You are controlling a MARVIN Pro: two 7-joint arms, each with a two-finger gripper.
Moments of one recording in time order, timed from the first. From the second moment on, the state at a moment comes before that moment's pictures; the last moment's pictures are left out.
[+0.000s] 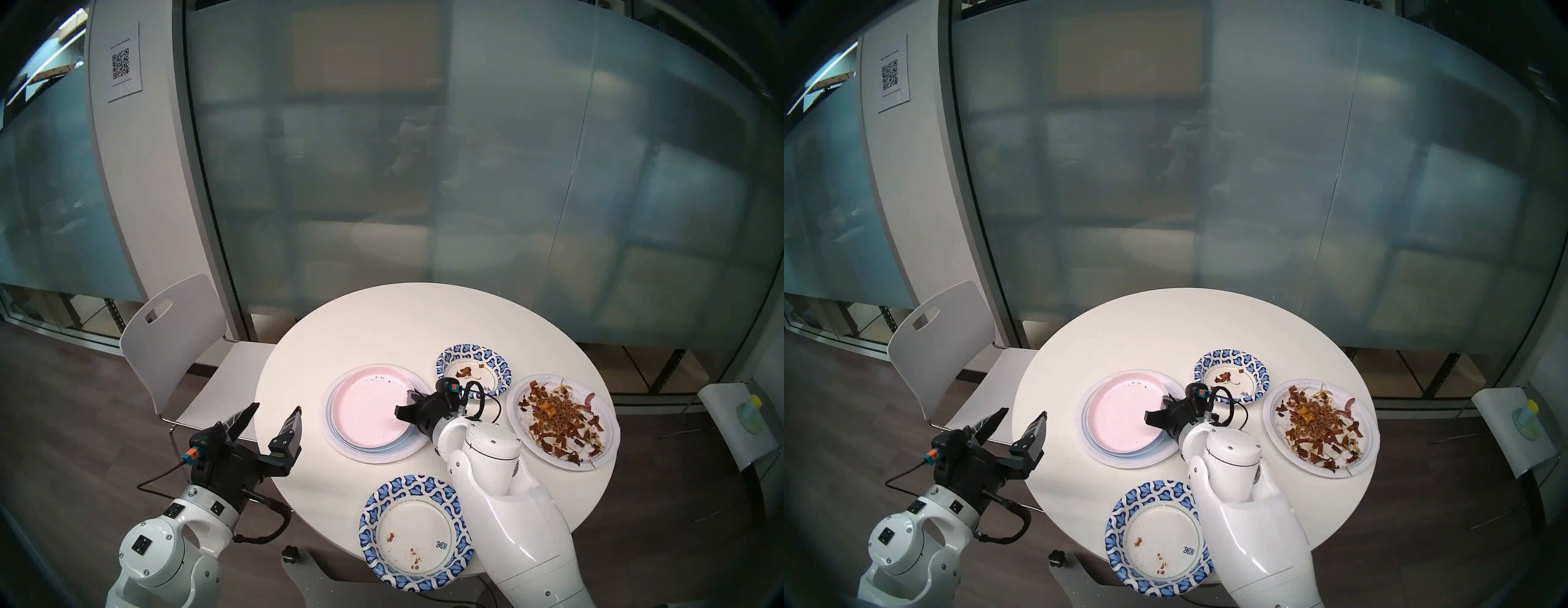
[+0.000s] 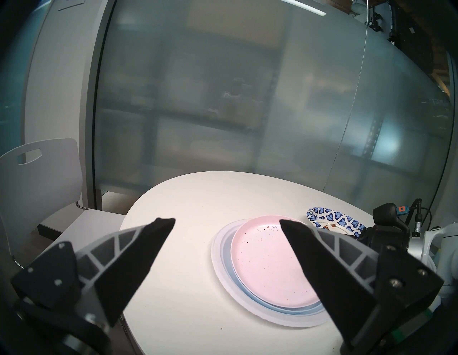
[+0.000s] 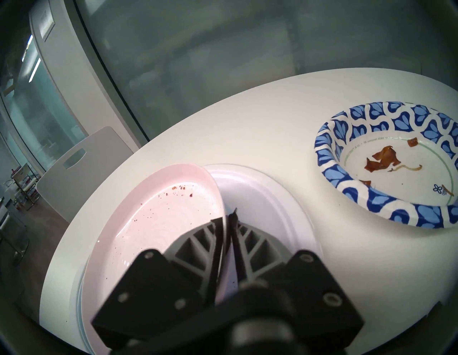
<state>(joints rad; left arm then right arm) 2.35 -1.44 -1.73 -2.25 -0.39 0.07 -0.23 -1.66 -1.56 1.31 -1.70 0.30 0.48 -0.03</state>
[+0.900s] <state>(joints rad) 2.35 -1.45 -1.73 -2.25 -0.38 0.07 -0.24 -1.75 -1.48 1.31 -1.90 0.21 0.50 -0.07</state>
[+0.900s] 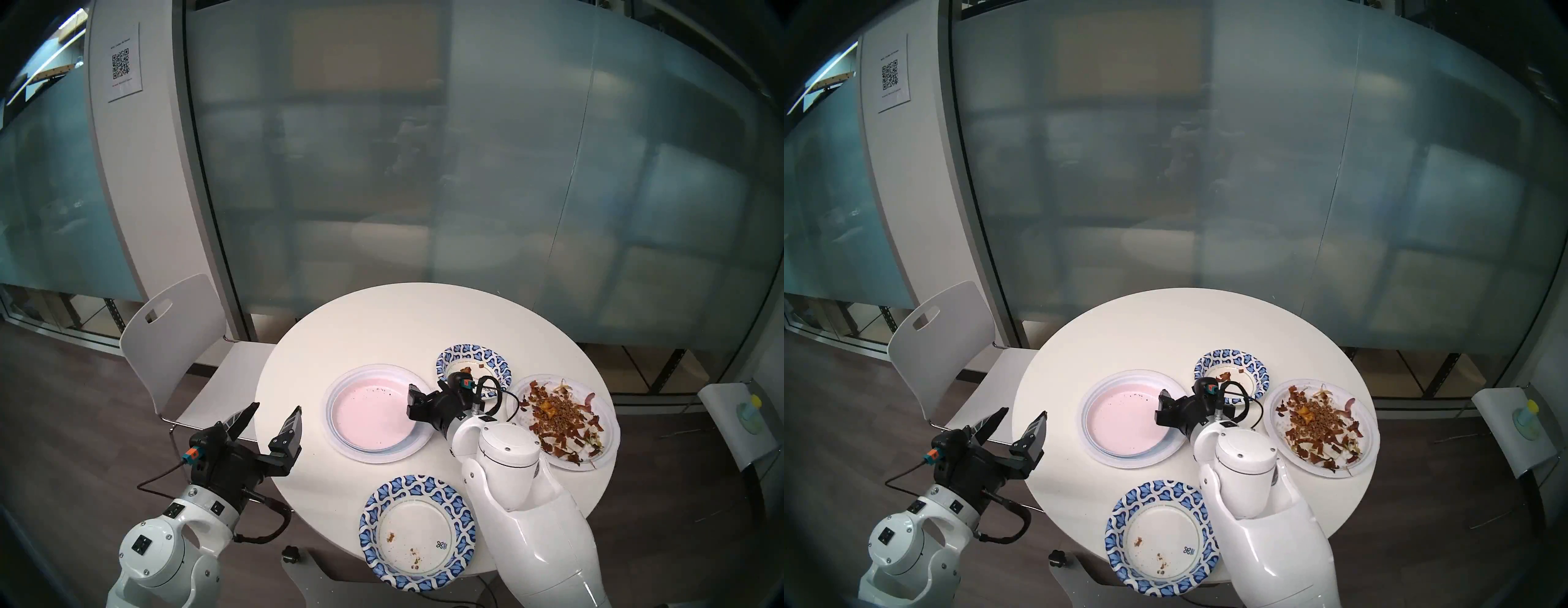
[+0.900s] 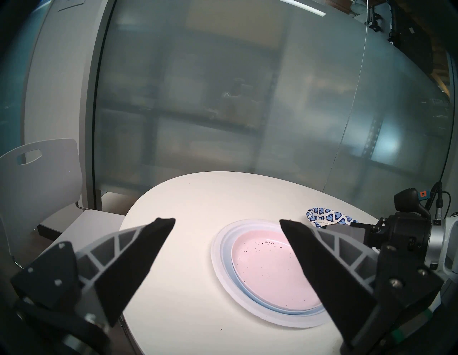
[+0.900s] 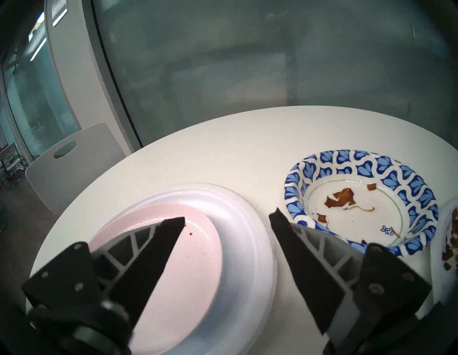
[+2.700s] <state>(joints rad) 2.32 -1.45 -1.75 -2.23 -0.37 0.12 -0.27 -2.11 -1.38 1.46 -2.12 0.39 0.33 -0.08</state>
